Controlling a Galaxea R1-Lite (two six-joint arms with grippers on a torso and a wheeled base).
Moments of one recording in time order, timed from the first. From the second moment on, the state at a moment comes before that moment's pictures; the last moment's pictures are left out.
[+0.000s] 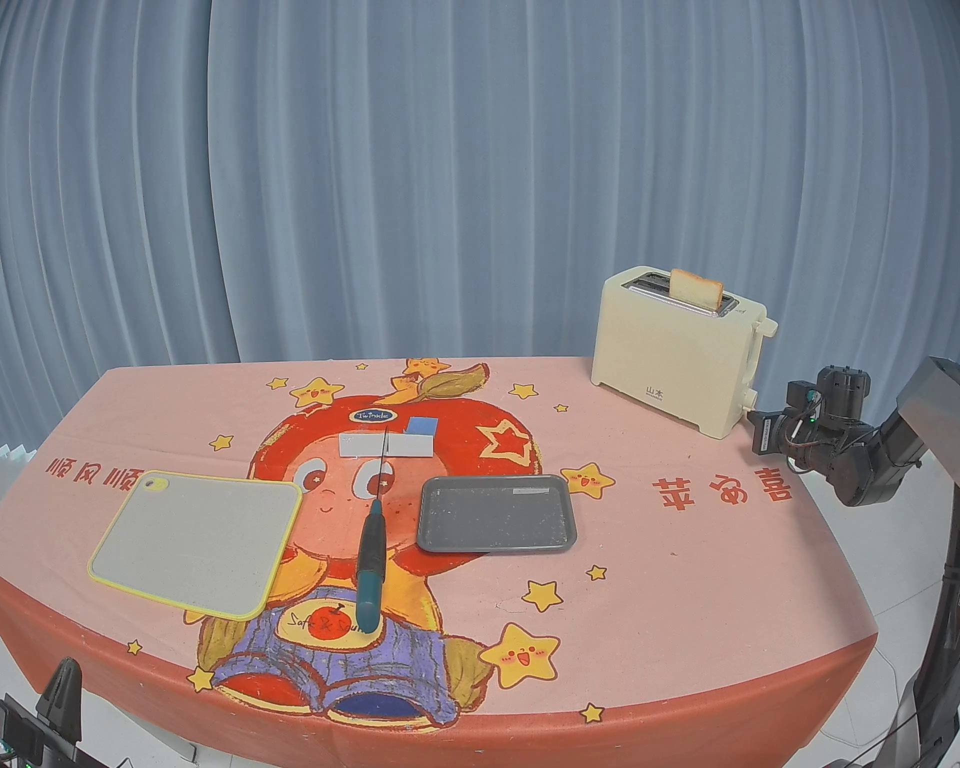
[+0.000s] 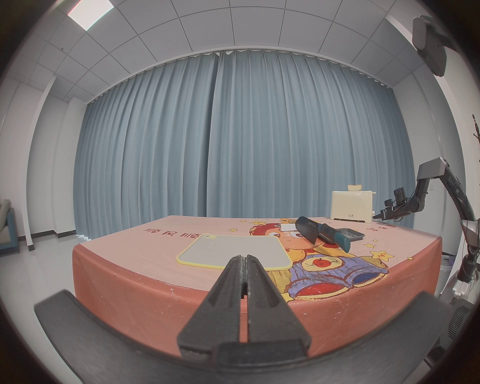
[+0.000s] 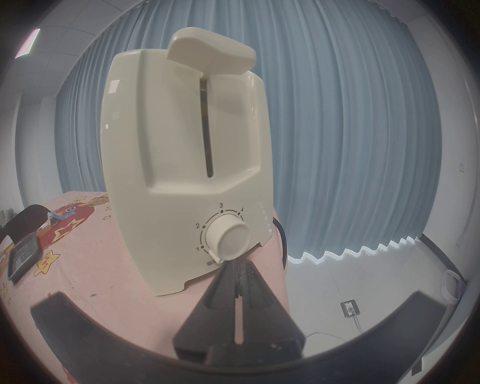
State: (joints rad) left arm 0.00 0.02 -0.02 0.00 0.02 -0.01; right arm -0.07 2.30 -1.08 -0.85 0.20 -0.03
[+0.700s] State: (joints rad) left arm 0.00 0.02 -0.02 0.00 0.02 -0.01; right arm -0.06 2.26 -1.04 -0.86 0.20 -0.03
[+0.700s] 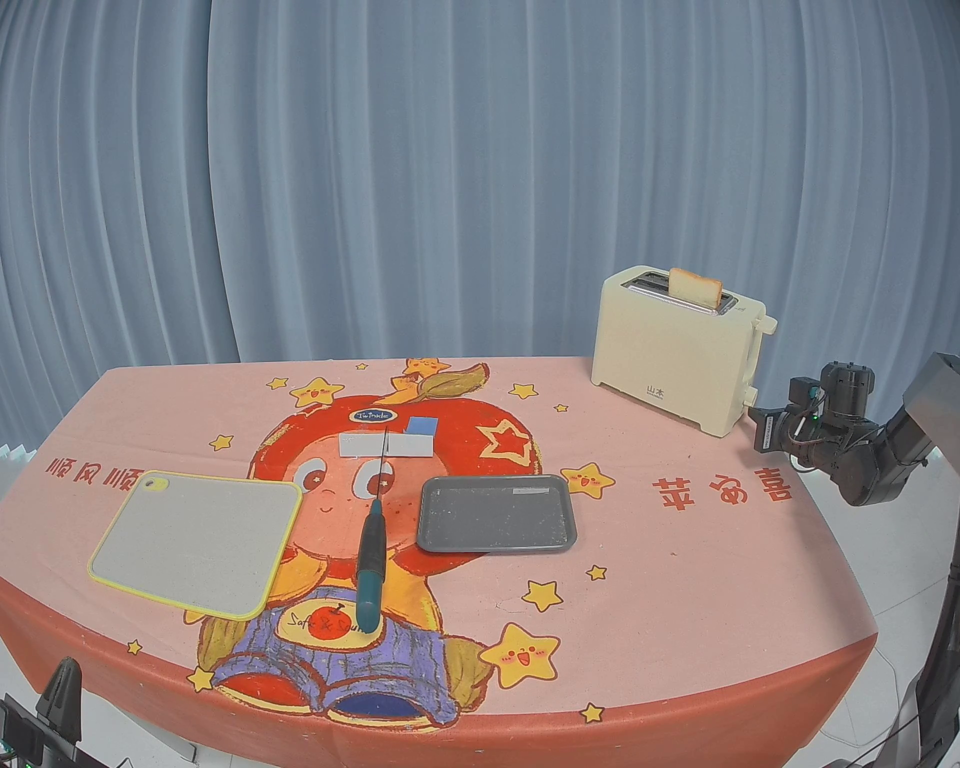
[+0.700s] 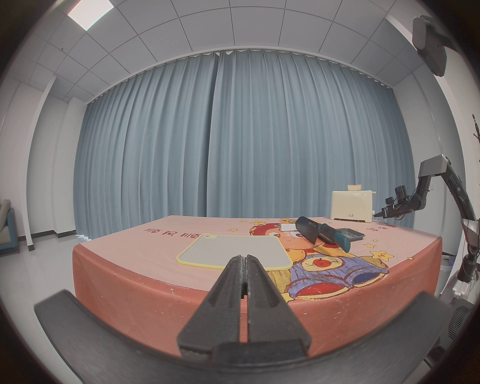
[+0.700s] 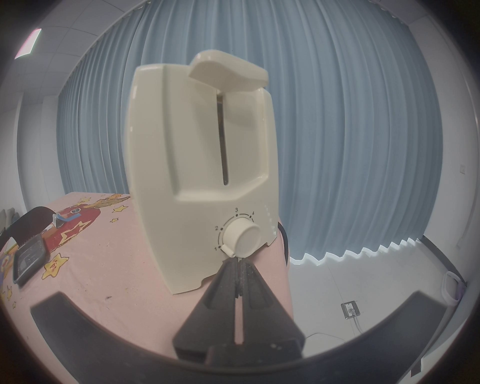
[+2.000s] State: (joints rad) left arm 0.00 0.02 -0.02 0.00 0.02 -0.01; right arm 0.01 1.95 -0.58 -1.06 0.08 -0.01
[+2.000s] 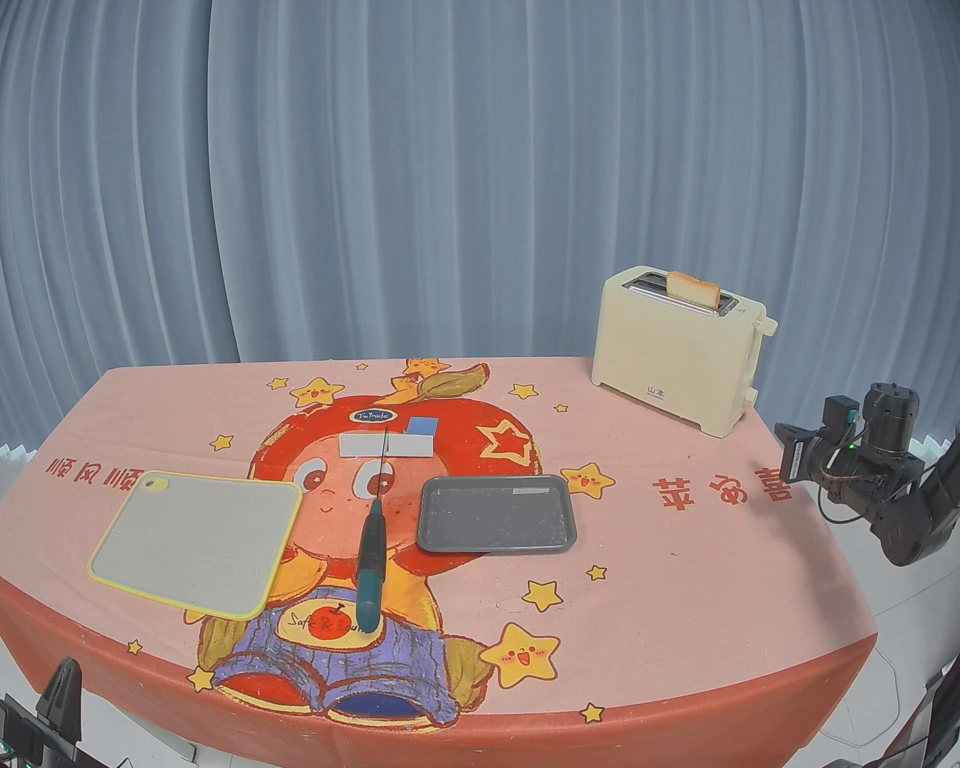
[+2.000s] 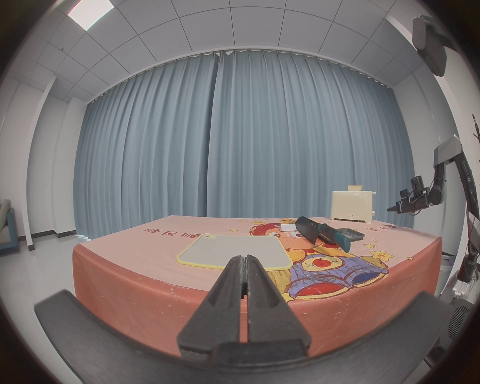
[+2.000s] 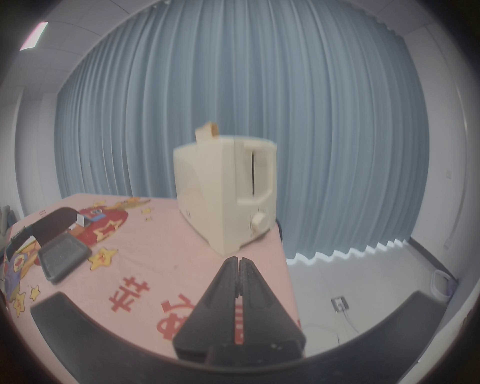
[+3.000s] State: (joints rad) left arm 0.00 0.02 -0.02 0.00 0.02 -0.01; right arm 0.01 1.82 -0.36 -1.32 0.08 -0.02
